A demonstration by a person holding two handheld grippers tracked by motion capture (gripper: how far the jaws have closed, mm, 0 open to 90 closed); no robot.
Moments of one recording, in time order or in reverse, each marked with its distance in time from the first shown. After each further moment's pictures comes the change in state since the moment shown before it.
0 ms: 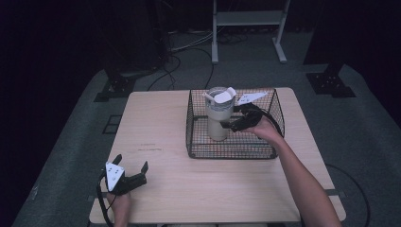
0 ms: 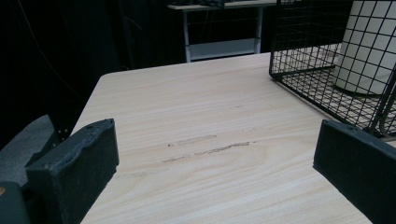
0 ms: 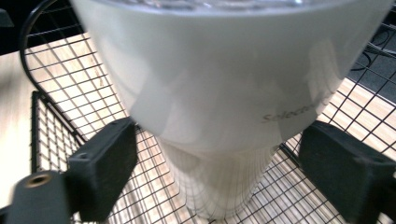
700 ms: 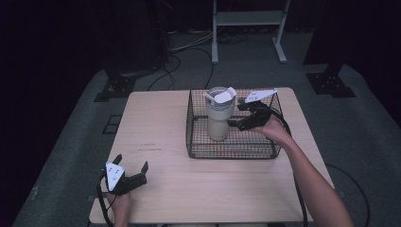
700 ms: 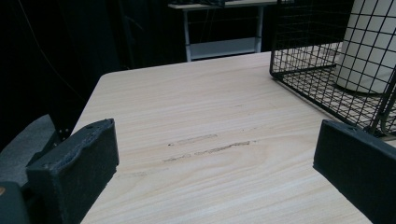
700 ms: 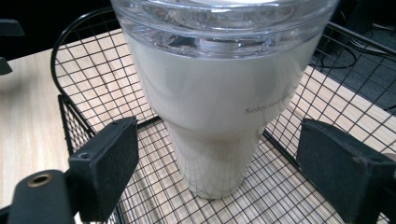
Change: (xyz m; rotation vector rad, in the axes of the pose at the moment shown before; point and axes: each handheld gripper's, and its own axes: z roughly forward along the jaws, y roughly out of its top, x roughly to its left) left arm 0.000 0.000 0.000 0.006 0.003 0.005; right arm 0.008 0.008 -0.035 -0.001 -0.036 0.013
